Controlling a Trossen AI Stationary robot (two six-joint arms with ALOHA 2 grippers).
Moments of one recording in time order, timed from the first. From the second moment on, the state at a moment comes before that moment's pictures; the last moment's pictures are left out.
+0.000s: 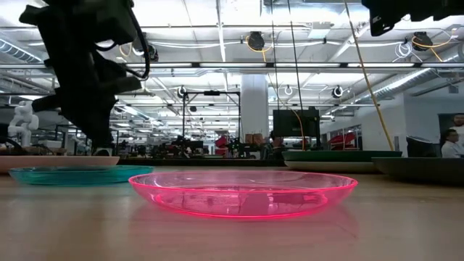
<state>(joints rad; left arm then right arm) -0.14 1.32 0.70 -0.74 -0.34 -1.33 0.19 0.39 0.40 -0.11 0.03 -0.09</state>
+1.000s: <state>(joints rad) -0.10 1.32 0.70 -0.72 -0.32 -1.28 0.19 0.39 0.40 -0.11 0.03 -0.10</state>
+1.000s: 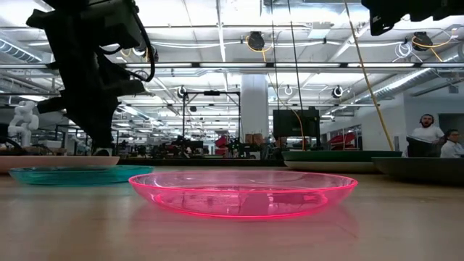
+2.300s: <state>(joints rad) -0.09 1.49 0.70 -0.69 -0.38 -1.23 0.18 0.39 0.40 -0.17 0.11 -0.09</state>
